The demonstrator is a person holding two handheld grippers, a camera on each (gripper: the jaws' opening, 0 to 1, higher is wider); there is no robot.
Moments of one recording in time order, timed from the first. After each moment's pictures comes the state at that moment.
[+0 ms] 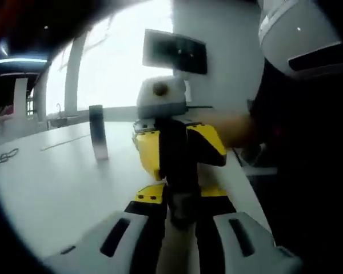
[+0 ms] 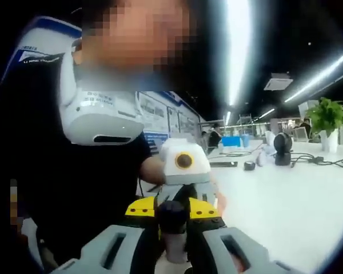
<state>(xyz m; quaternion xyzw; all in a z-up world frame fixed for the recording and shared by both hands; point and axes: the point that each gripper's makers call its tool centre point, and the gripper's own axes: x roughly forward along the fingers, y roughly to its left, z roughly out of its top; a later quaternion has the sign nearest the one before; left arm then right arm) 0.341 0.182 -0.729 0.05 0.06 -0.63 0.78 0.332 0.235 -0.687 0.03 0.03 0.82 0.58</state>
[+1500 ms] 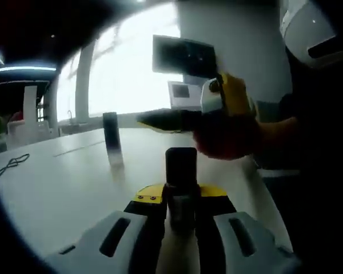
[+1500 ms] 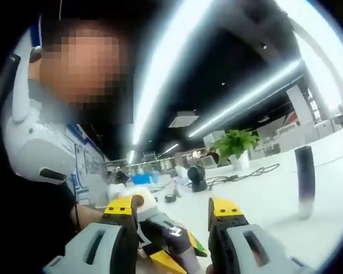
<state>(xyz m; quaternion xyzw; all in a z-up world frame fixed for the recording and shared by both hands) 0.358 0.185 -0.723 0.05 0.03 -0.59 0.80 0.368 0.206 -0.647 0.15 -0.02 0.51 0.85</state>
